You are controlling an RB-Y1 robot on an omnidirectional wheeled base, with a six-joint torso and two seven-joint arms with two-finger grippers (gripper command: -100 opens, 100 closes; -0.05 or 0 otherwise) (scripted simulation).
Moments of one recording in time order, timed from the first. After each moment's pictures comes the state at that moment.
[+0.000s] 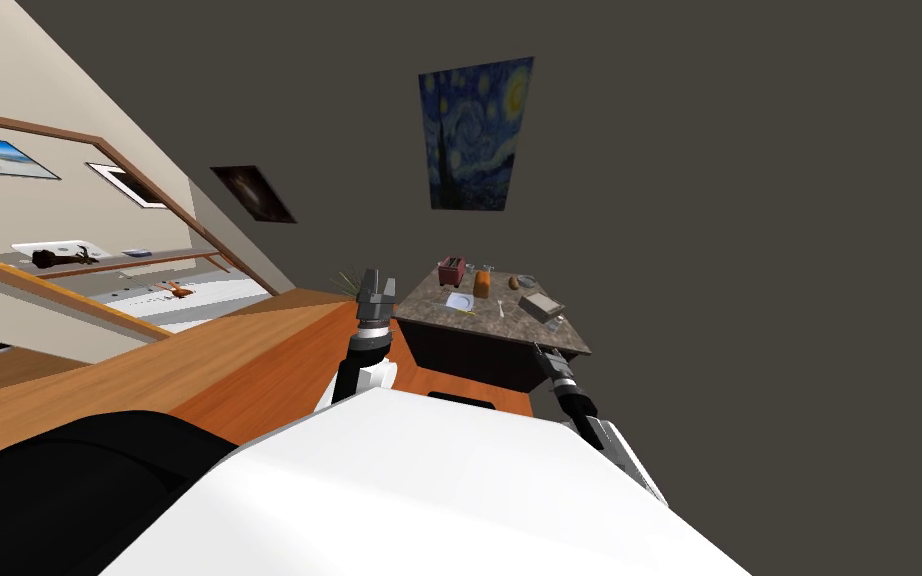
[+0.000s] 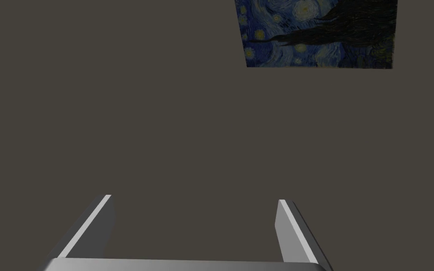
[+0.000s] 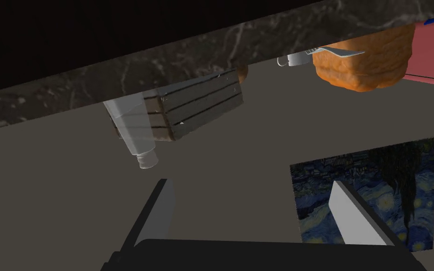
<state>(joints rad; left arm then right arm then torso) 0.49 0.02 -0.04 -2.33 0.00 -0.52 -0.14 0.40 -0.30 -0.12 -1.62 0.52 -0.29 0.51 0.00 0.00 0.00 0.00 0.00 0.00</state>
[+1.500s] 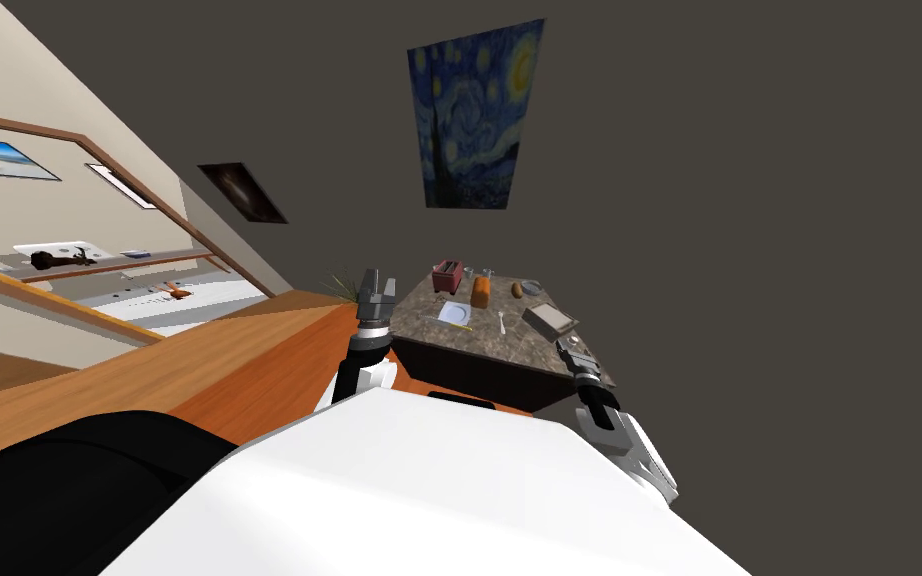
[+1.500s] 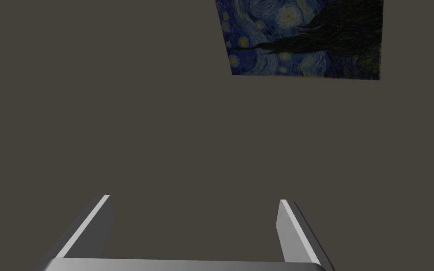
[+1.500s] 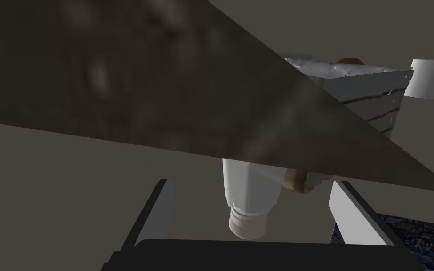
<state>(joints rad) 0.49 0.02 -0.04 -2.33 0.00 -0.52 -0.14 0.21 -0.27 -0.38 -1.40 0.60 -0.26 0.72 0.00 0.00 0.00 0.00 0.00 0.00</state>
